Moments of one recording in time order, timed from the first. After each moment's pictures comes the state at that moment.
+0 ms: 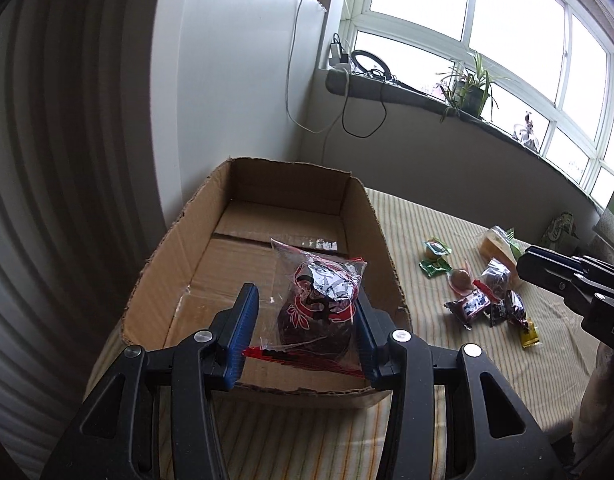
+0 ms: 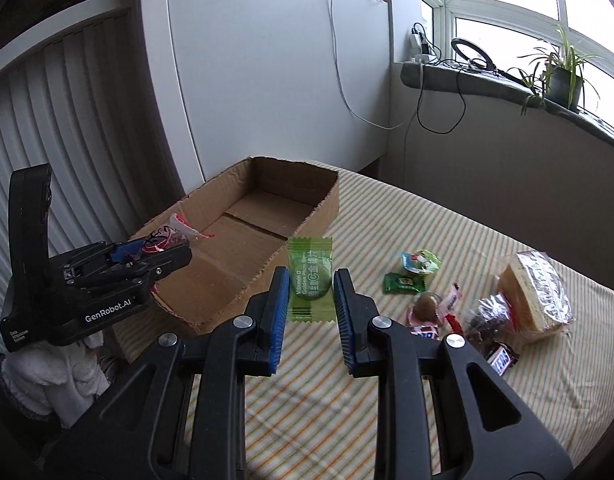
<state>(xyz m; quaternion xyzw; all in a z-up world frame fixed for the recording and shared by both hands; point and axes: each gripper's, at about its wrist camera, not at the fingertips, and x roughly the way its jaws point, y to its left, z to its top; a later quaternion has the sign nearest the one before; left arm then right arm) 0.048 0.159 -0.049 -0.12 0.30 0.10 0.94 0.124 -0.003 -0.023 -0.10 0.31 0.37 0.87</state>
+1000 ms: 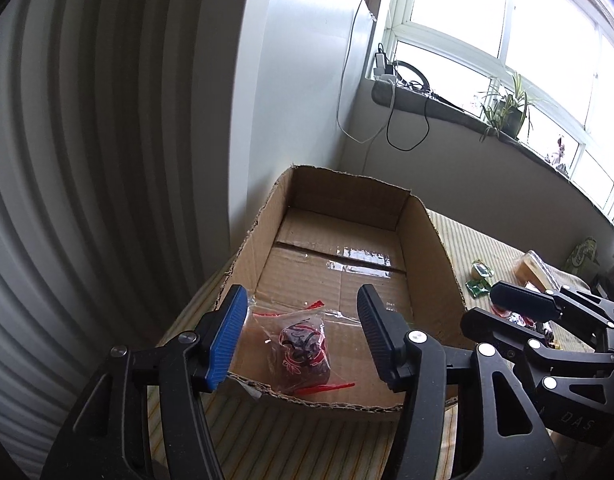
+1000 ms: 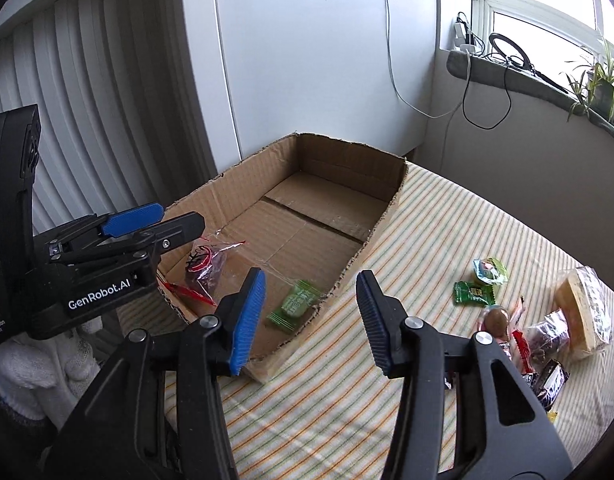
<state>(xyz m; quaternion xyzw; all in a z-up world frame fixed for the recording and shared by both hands) 0.044 0.195 -0.050 -0.14 0.30 0.15 0.93 0.121 0.036 -0.043 -0.12 0.32 0.38 0.86</state>
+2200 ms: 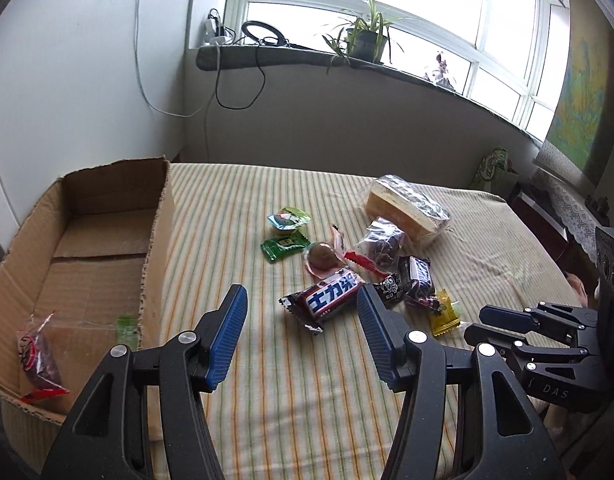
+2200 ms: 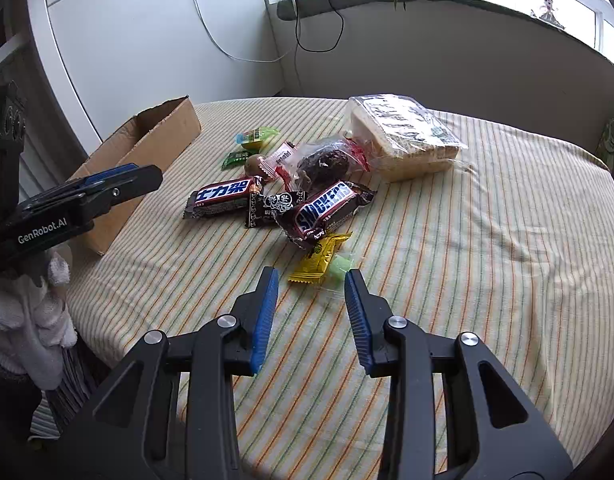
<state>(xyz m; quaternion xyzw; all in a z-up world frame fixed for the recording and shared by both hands) 0.109 0.025 -0.057 -0.05 0.35 -0.06 0.94 0.139 -0.189 -0.096 -0.01 0.41 0.25 0.88</state>
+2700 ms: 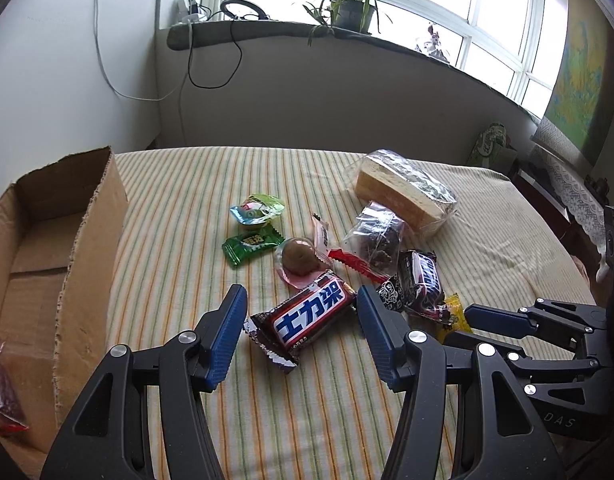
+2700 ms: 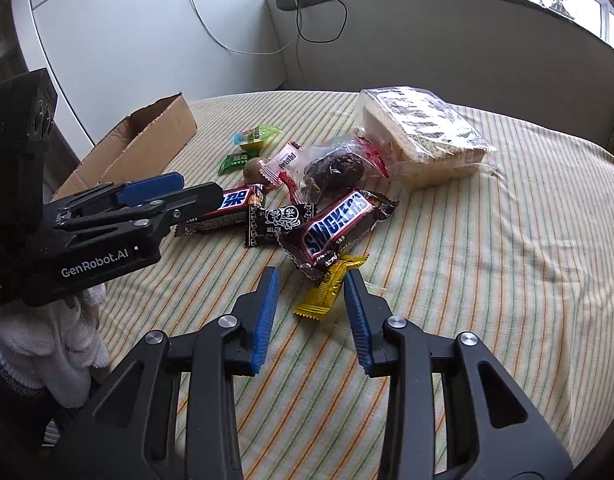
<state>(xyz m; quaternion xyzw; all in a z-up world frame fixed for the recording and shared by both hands) 0.153 0.003 -0.082 -0.03 0.38 -0.08 0.92 0.165 -0.166 -0.109 -0.01 0.42 0.25 0.87</state>
